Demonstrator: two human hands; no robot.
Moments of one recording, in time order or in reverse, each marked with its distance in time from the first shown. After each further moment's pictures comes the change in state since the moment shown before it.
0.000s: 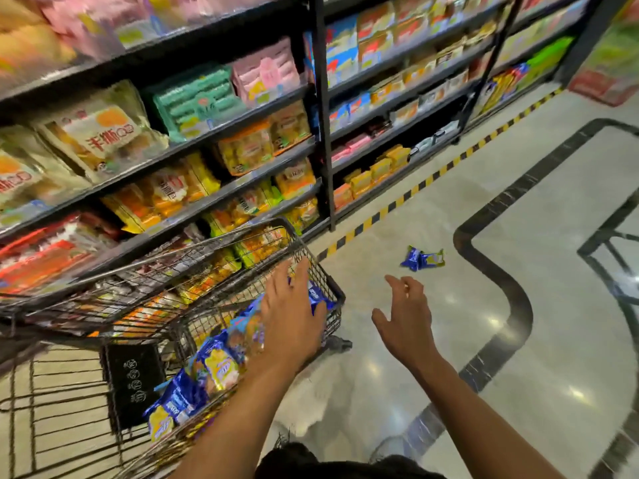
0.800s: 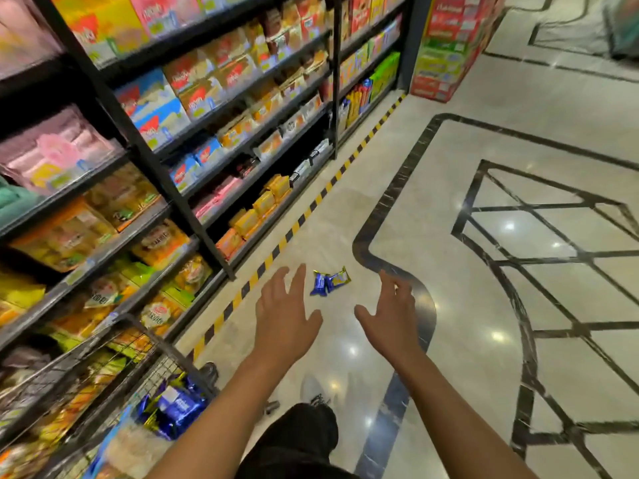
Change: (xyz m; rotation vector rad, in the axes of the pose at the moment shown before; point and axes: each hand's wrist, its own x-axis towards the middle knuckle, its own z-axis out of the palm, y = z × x) left_hand 0.117 0.245 0.125 0.043 -0.215 0.401; right_hand 0.103 0.173 -0.154 0.086 0.175 0.433
